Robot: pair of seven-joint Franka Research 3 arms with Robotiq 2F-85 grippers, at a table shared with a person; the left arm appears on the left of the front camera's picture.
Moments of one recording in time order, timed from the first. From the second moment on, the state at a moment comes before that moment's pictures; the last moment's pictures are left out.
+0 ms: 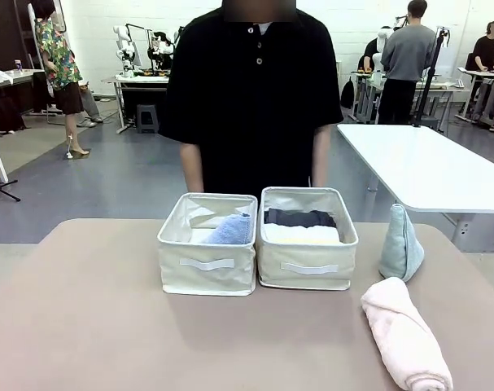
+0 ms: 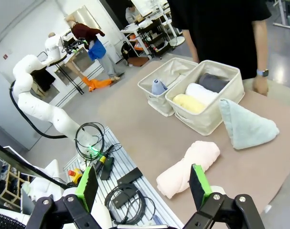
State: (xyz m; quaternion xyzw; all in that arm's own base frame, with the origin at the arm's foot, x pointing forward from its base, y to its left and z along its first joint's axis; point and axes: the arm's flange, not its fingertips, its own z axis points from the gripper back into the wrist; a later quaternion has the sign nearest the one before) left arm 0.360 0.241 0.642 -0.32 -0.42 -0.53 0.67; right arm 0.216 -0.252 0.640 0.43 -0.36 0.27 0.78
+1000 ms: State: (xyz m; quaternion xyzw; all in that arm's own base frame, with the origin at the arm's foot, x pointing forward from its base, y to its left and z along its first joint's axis) left arm 0.358 0.238 0.642 -0.34 -0.38 -0.53 0.67; right arm 0.264 -0.146 0.661 0.31 -0.24 0.31 0.87
